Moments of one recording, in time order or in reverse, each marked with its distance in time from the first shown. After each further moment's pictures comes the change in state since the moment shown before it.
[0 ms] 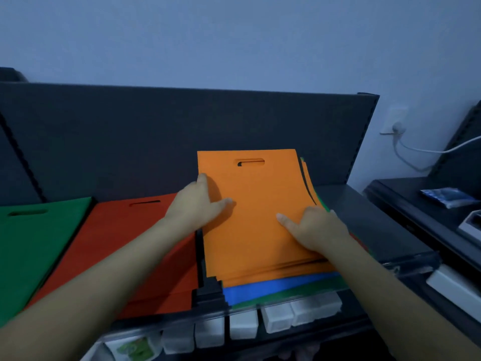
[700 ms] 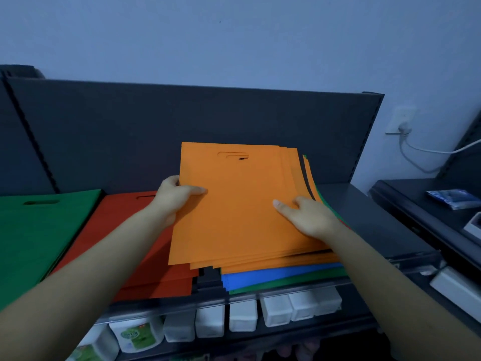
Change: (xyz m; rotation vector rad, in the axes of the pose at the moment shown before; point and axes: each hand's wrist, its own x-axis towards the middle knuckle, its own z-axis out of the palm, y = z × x) left_hand -0.004 -0.032 -0.012 -0.961 -0.012 -0.404; right_hand 0.013 0.008 0.007 0.354 -0.080 -0.131
